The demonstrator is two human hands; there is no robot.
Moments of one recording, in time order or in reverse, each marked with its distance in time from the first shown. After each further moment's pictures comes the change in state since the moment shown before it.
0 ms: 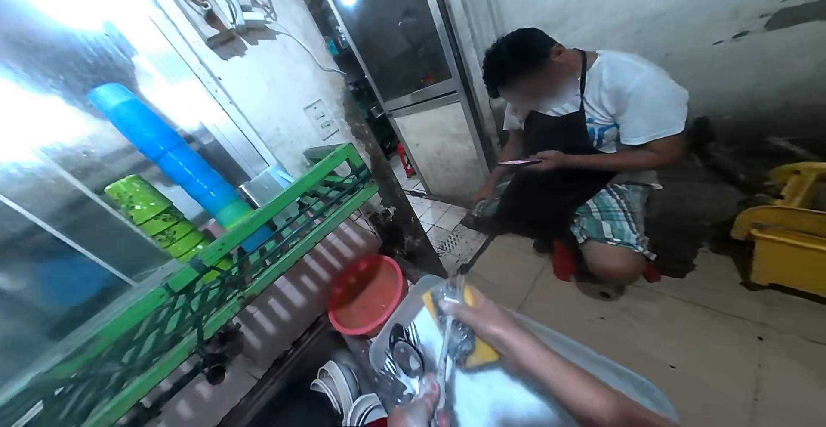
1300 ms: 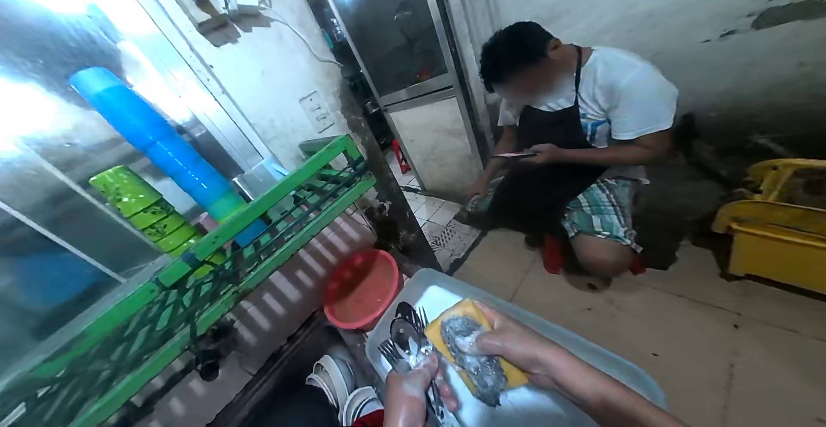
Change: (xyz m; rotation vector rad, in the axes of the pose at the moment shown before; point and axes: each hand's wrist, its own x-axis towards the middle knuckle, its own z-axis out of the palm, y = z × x) left_hand 0.018 0.017 0.010 0.008 -0.078 -0.082; right_hand -0.028 0.014 -0.022 0.040 -0.263 0.014
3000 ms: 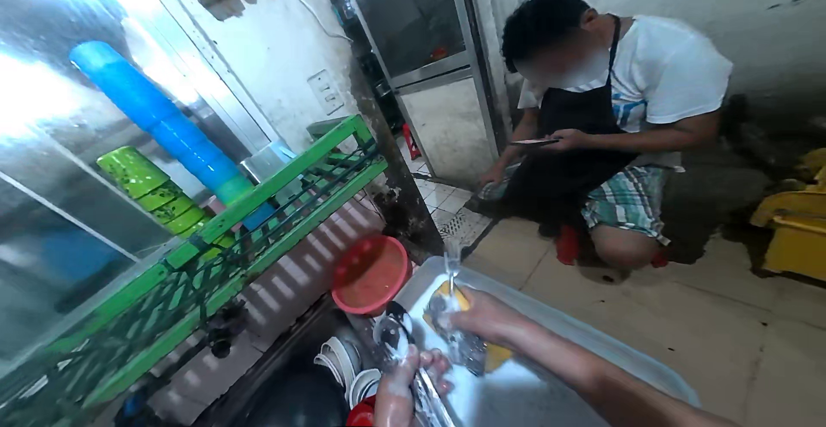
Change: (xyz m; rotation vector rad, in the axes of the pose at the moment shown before) left_hand 0.004 -0.010 -0.034 -0.188 -0.070 0.026; right_hand 0.041 -0.016 0.018 -0.565 -0.008 0.161
